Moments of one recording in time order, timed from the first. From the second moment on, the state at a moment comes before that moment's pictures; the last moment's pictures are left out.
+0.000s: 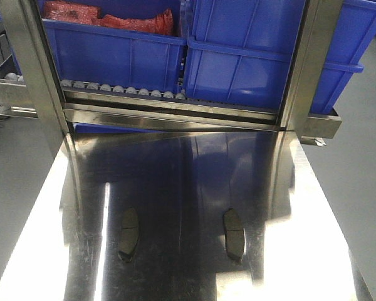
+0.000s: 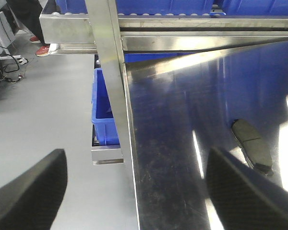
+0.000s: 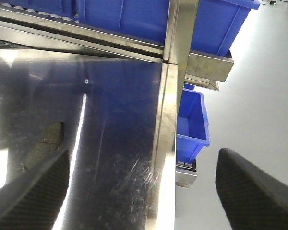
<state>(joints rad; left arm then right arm) -0.02 0.32 -0.56 -0.05 0.75 0.13 0.10 0.24 -0.37 0.01 0.58 -0.07</state>
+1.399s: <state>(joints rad) -0.02 0.61 -0.63 -0.06 0.76 -0.01 0.10 0.24 -0.37 0.01 0.58 -0.07</state>
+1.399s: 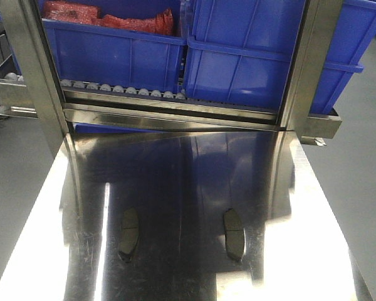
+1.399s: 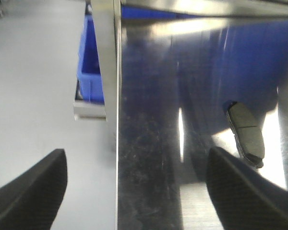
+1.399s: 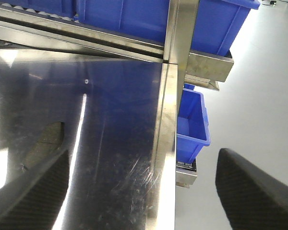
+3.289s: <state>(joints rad) -0.53 1.96 -1.45 0.00 1.07 -0.50 0.10 0.24 -0.37 0.01 0.58 -0.07</state>
